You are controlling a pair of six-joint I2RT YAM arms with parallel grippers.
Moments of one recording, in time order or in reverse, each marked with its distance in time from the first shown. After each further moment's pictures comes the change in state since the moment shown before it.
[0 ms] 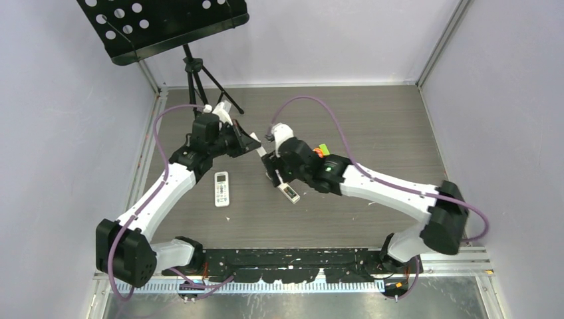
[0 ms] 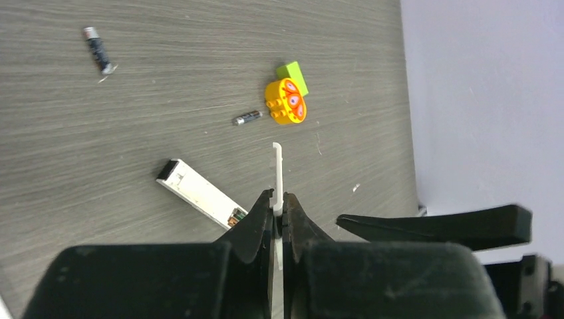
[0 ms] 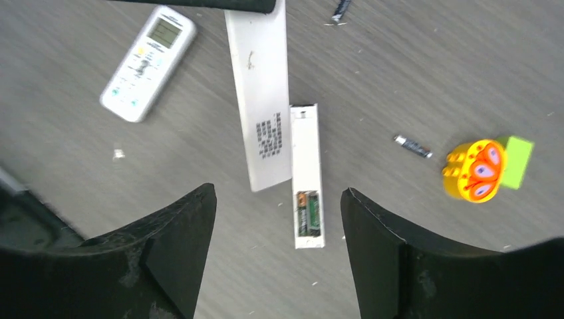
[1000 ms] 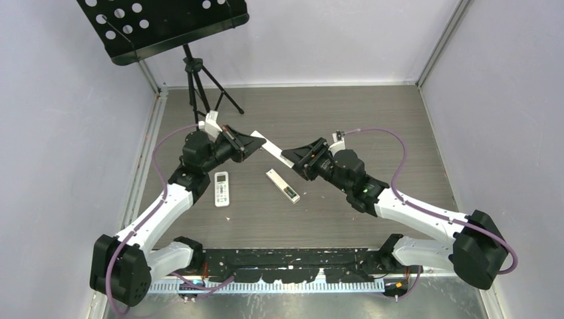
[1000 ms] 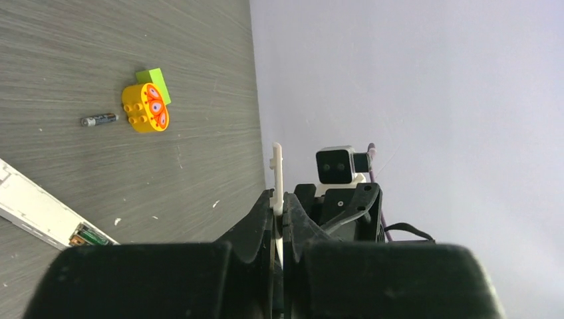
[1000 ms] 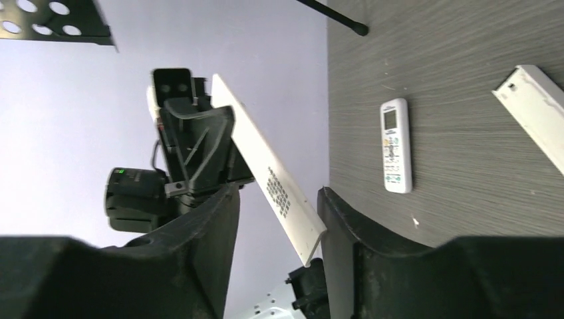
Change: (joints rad) left arm 0.018 -0.135 -0.270 0.504 0.149 -0.483; right arm -0.219 -0.385 -0.588 0.690 -0.278 1.207
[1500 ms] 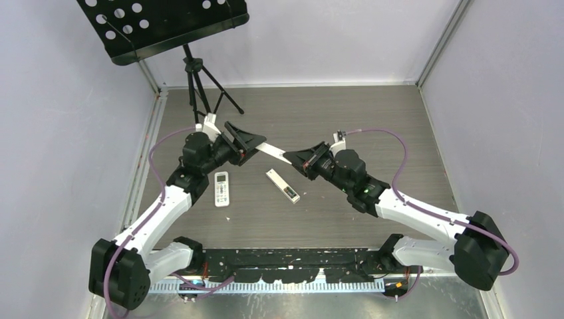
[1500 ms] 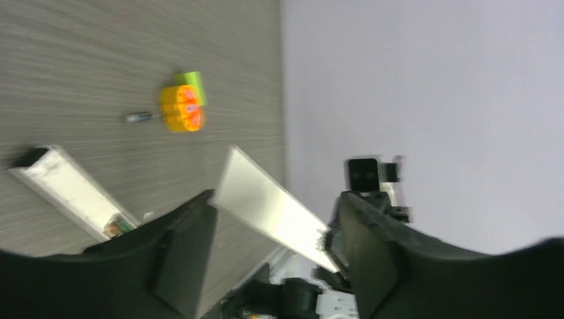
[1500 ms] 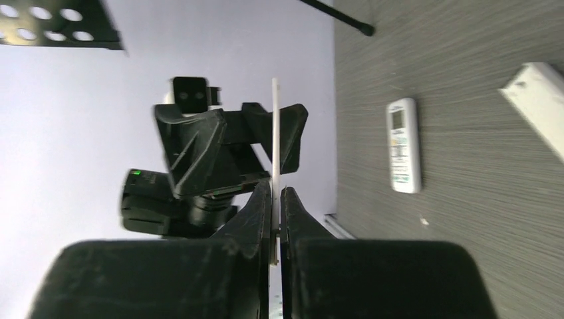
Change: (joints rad) left arm 0.005 -0.025 -0.014 -0.044 -0.045 -0.017; right arm -0.006 -0.008 0.000 0.058 0.000 0.043
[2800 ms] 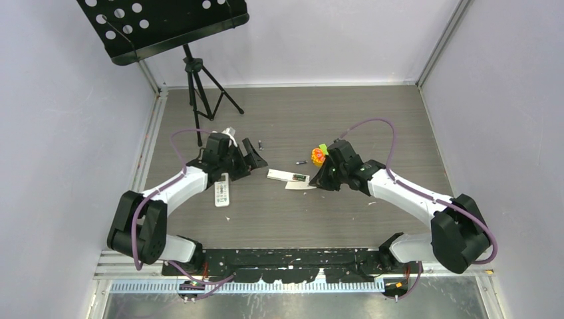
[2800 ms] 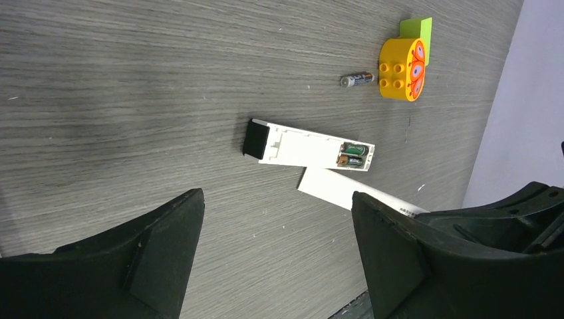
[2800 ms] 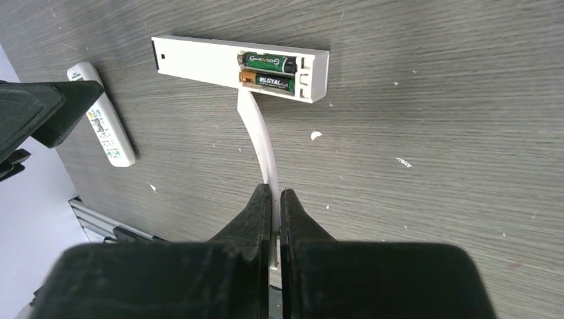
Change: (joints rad) left arm 0.002 0.330 0.048 -0.289 -0.100 0.451; right arm -0.186 0.176 0.127 -0.735 -0.108 -0.521
